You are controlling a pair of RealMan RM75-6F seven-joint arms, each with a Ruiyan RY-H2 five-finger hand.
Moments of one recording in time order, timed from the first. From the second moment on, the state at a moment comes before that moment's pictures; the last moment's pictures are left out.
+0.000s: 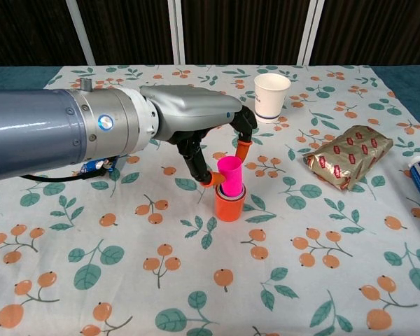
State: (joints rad) left arm -1.14 -1.60 -0.11 -1.79 0.72 0.99 0.73; right arm 0.06 -1.33 0.08 -1.67 -1.45 1.49 -0.11
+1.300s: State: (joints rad) left arm -0.72 -1.38 0.11 -1.76 1.12 1.52 0.49; right arm 0.08 -1.29 0.05 -1.64 -1.52 1.47 -0.08
